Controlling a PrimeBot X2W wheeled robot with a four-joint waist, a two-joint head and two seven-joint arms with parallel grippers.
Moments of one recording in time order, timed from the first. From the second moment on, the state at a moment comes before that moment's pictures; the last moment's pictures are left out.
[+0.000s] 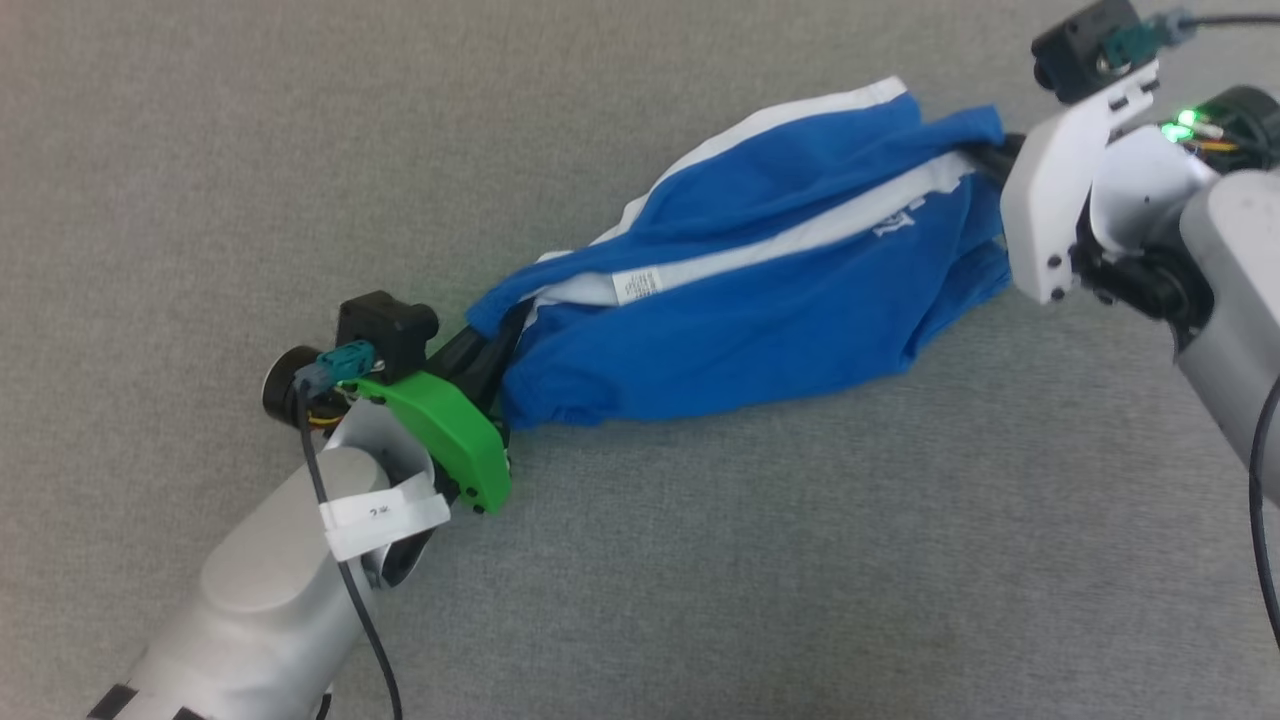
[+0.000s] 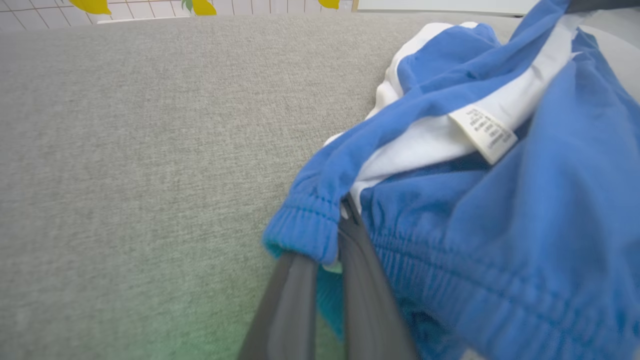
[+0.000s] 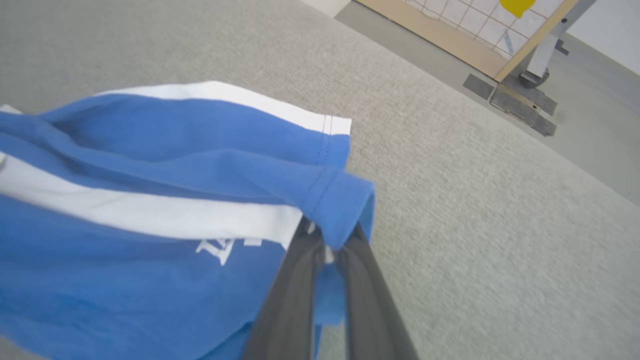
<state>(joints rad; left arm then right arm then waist) -0.64 0.41 -0.78 0.44 -0.75 -0.06 -0.20 -0.98 -0.48 0.66 0.53 0.65 0.13 0.46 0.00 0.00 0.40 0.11</state>
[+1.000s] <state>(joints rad) -0.41 0.44 -0.59 0.13 -0.52 0.15 -0.26 -1.09 -0.62 0.94 0.71 0.84 0.13 0.42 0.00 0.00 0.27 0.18</state>
